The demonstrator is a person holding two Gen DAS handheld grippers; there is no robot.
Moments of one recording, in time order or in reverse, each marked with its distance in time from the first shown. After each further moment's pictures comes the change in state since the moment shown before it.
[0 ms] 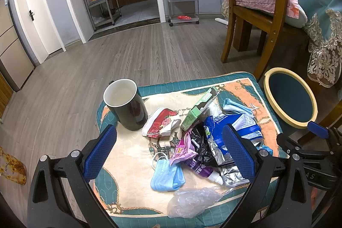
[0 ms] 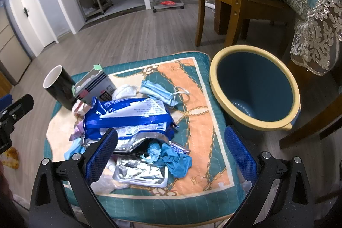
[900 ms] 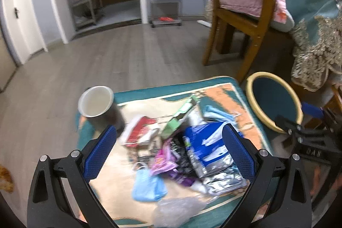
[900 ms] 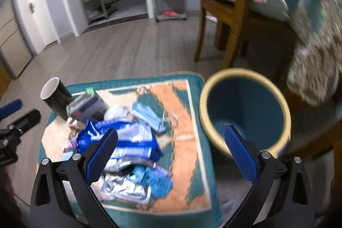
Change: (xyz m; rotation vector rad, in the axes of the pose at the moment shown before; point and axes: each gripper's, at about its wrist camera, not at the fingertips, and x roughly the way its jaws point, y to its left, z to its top) left arm 0.017 -0.011 0.019 0.003 0.001 -0.160; right arm -0.007 -0.020 0.046 -0.100 -0.064 0.013
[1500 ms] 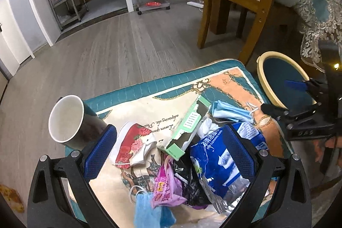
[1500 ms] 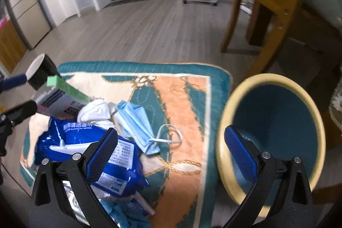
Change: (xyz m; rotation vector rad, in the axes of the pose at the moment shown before) left arm 0.092 -0.009 0.015 0.111 0.110 -0.009; right arm 0.119 -0.005 0.016 -0.152 0.137 0.129
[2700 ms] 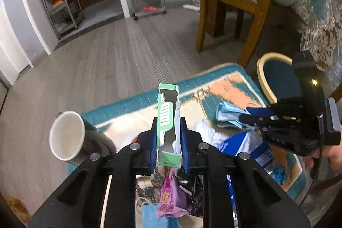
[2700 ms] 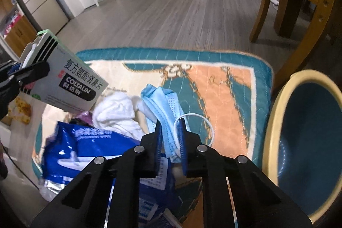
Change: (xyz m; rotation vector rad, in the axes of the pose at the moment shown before) left arm -0.001 0.000 0.013 0.042 -0.052 0.010; right arm 0.031 0.022 0.008 -0.008 0.066 0.152
